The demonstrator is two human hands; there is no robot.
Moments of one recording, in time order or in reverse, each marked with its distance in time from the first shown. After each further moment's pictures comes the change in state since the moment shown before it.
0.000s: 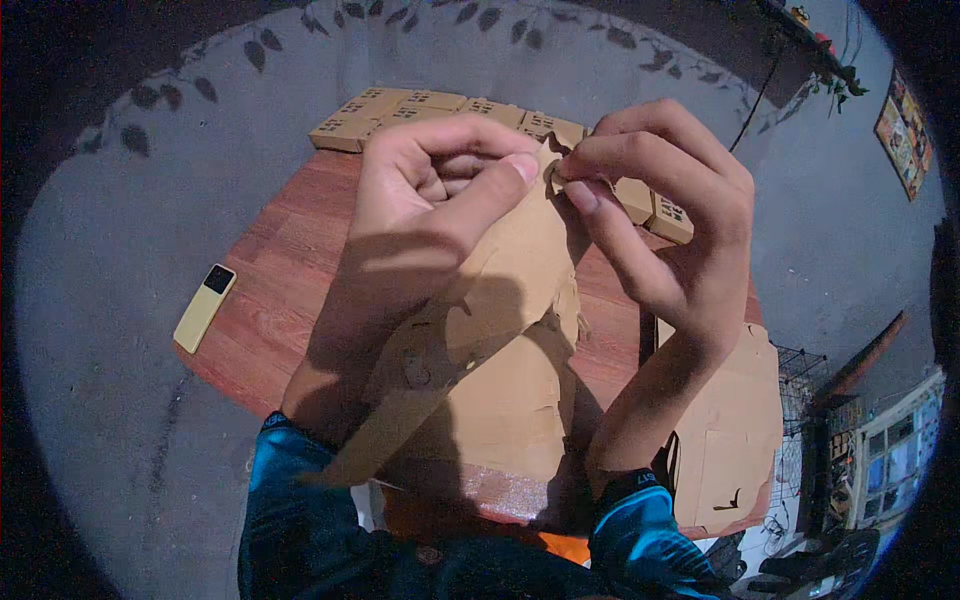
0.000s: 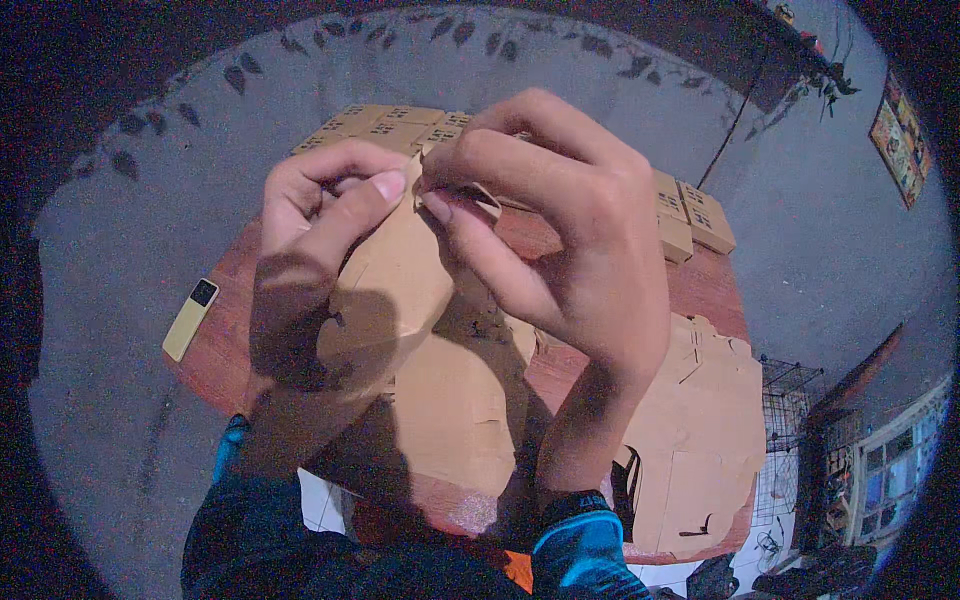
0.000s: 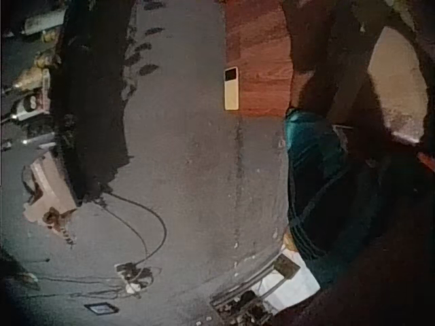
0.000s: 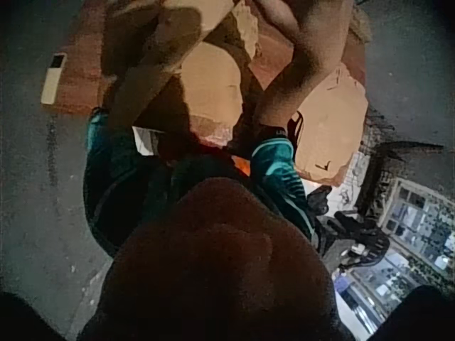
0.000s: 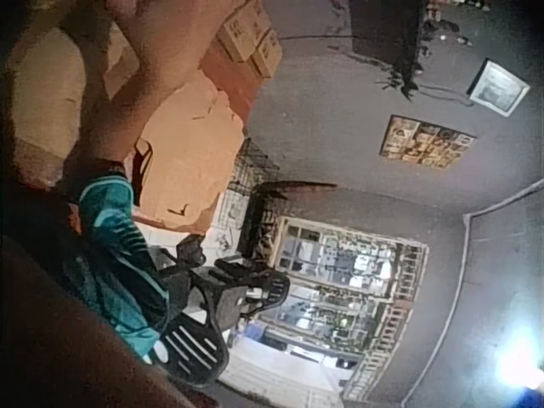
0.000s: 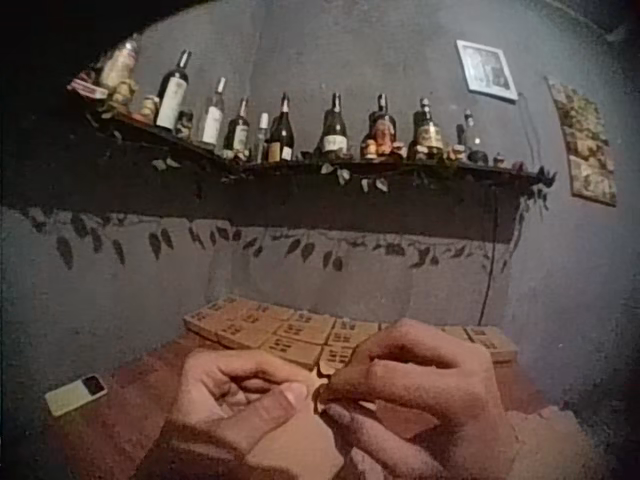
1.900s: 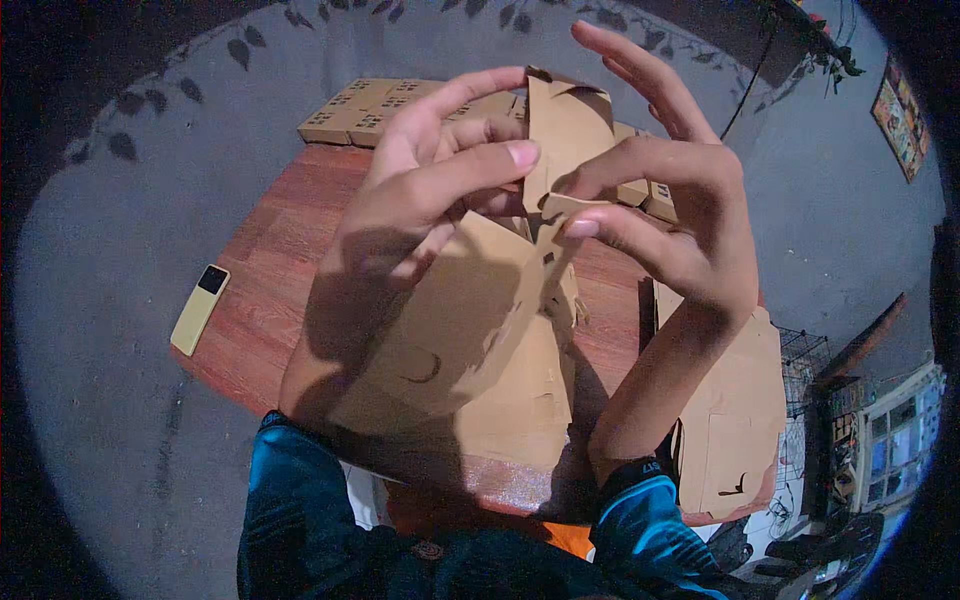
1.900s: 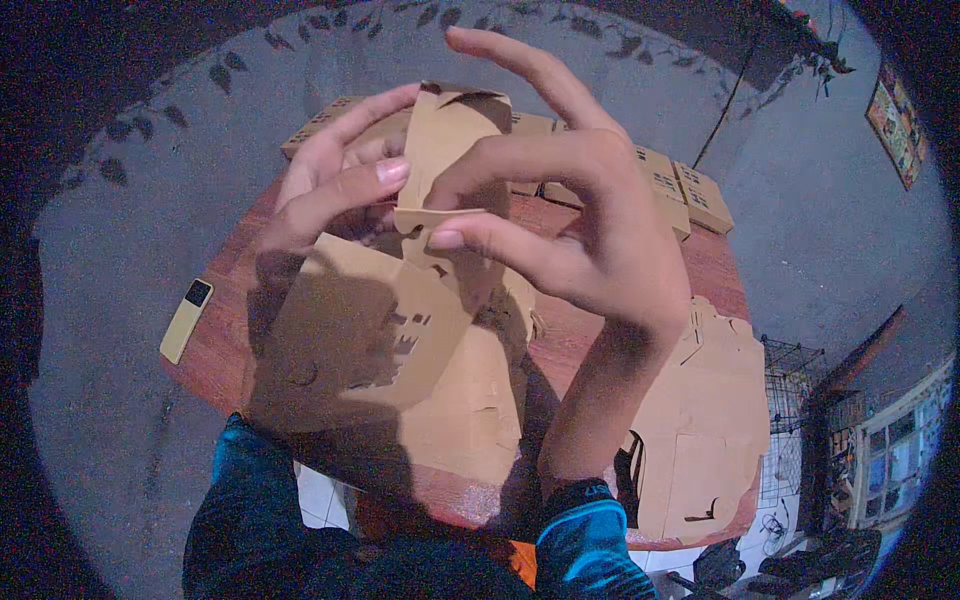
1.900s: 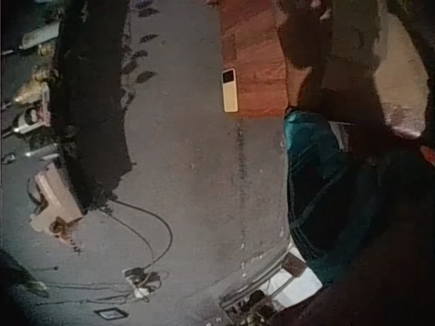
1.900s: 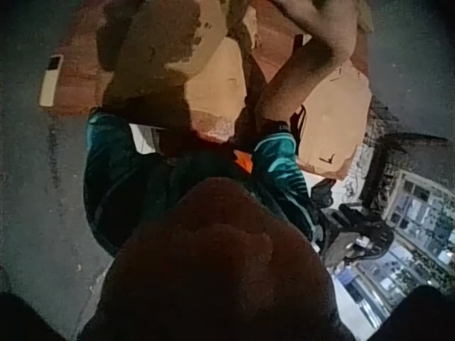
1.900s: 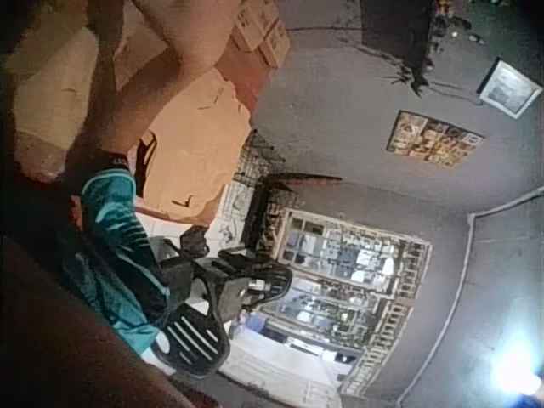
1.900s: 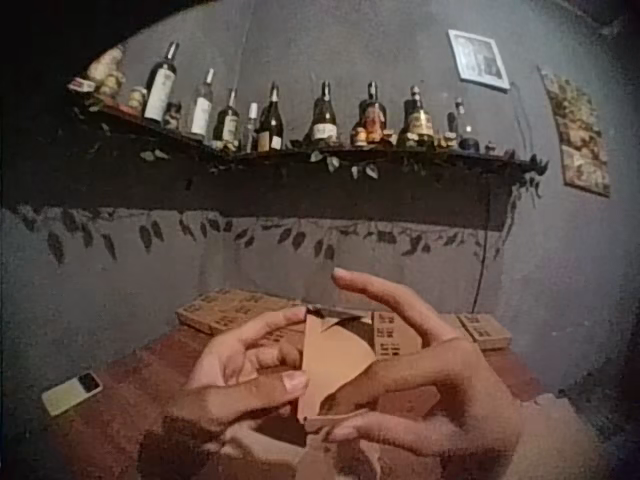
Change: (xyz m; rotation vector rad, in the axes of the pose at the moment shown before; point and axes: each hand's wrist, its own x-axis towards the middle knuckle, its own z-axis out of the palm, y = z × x) left_hand 0.025 -0.016 -0.019 -0.168 -0.298 -0.179; right_hand -0.007 0.023 -0.012 0.142 -0.181 -0.034
